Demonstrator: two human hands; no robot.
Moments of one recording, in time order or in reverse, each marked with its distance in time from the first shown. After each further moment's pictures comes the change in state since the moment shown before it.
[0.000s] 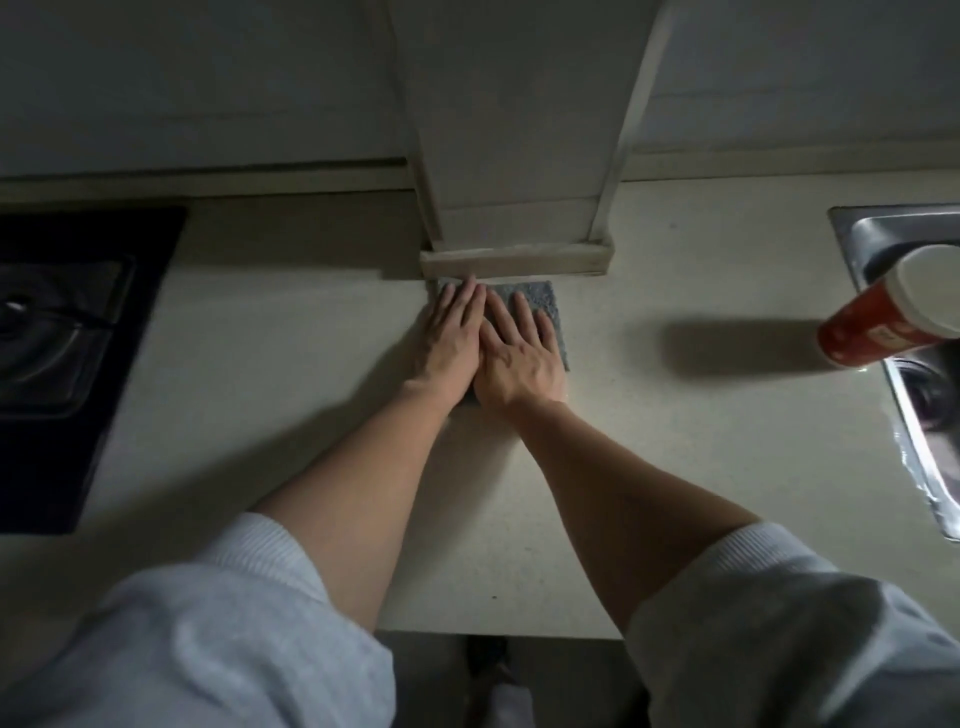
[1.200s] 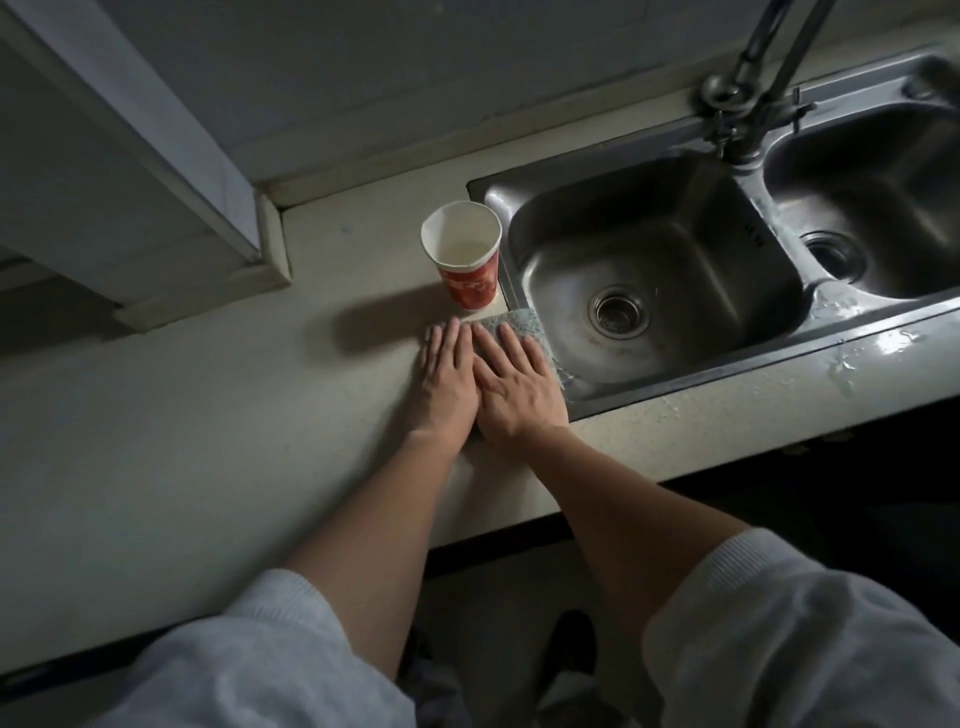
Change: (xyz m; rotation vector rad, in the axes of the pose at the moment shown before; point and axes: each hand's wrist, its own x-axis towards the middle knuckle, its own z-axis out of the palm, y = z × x) left_hand -0.066 0.374 0.077 0.033 -0.057 0.209; right_hand -0.217 0.325 -0.041 -0.005 0.094 0.106
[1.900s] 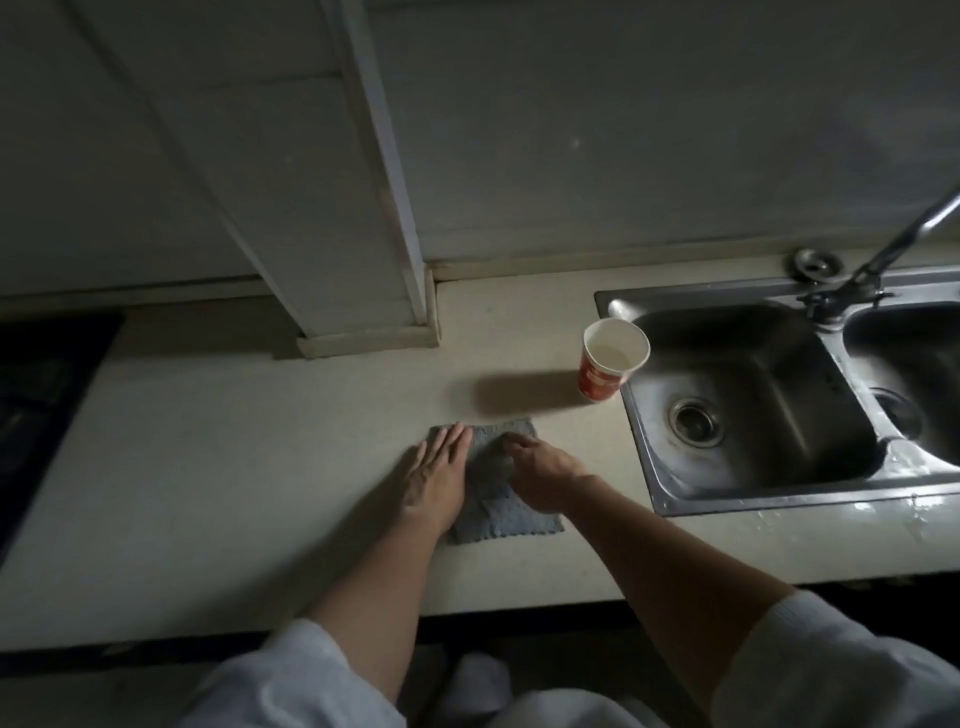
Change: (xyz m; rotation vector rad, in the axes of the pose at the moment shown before) left_hand -0.081 -0.155 -0.075 -0.018 -0.169 -0.166; right_hand 0.049 -0.129 -0.050 0.109 -0.438 -0.067
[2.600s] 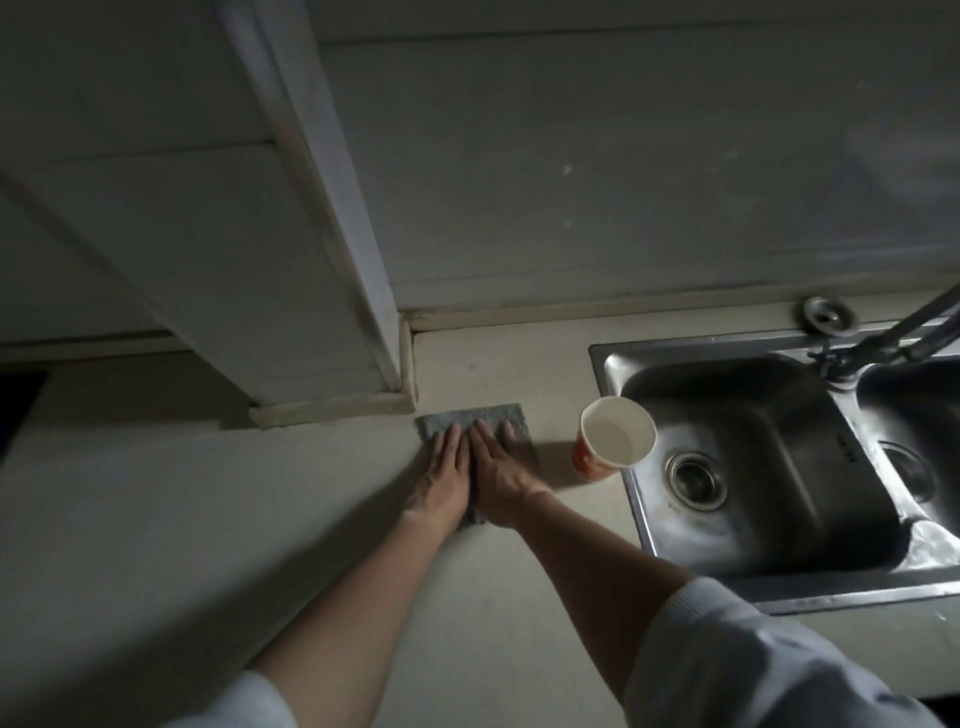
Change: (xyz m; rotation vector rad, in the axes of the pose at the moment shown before) left_hand 0.131 0.013 -0.016 -0.029 -0.187 0.028; right_hand 0.120 0.014 -0.032 -0.088 0.036 0.024
